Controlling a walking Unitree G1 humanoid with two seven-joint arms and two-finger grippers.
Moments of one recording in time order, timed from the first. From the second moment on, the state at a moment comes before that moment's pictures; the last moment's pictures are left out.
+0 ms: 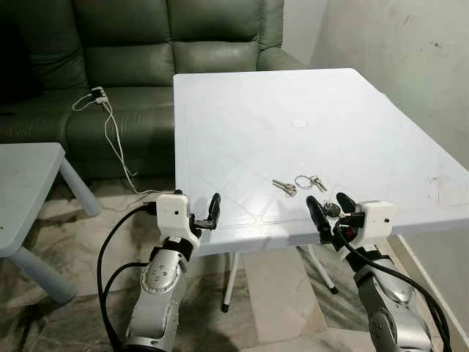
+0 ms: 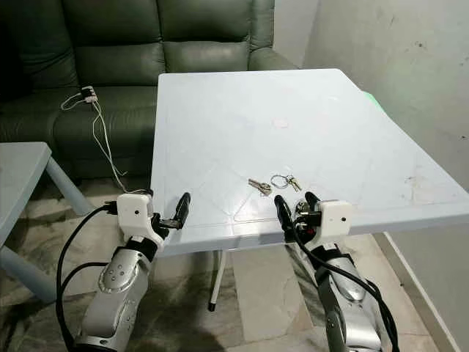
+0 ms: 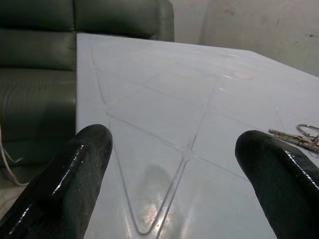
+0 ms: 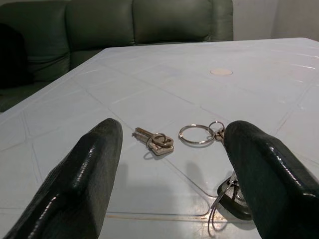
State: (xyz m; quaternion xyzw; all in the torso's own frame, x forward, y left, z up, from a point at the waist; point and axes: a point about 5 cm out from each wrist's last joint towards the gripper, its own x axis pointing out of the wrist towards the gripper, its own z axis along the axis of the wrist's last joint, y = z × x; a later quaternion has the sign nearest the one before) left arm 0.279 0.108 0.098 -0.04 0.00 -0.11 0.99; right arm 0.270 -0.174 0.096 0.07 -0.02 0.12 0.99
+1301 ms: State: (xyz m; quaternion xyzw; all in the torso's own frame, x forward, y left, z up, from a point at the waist) left arm 0.268 0.068 0.099 -0.01 0.00 -0.22 0.97; right arm 0.272 -0.155 0.090 0.05 0.01 0.13 0.99
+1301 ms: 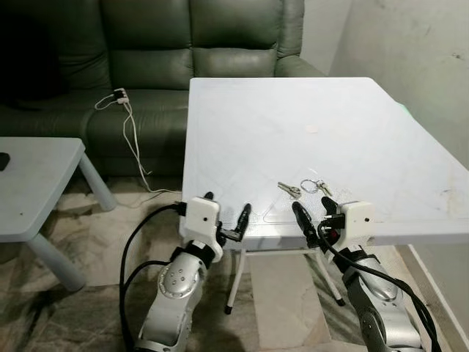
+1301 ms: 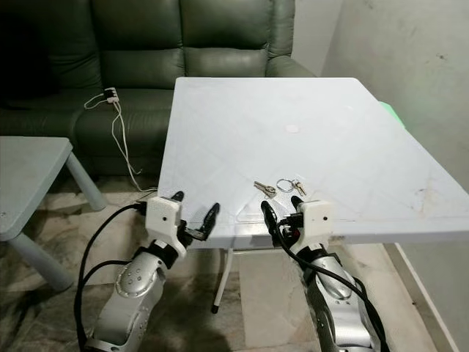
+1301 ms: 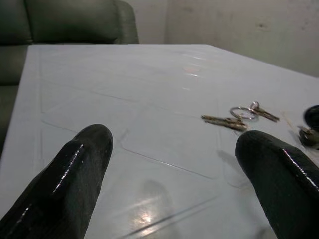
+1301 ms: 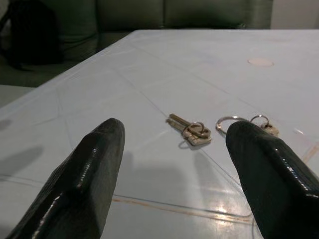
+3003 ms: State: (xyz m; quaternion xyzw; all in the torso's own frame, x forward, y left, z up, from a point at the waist) left arm 0.260 0.066 0.096 -0.02 0.01 -0.24 0.97; right arm 0.285 -0.152 0.076 0.05 0.09 -0.09 0.99
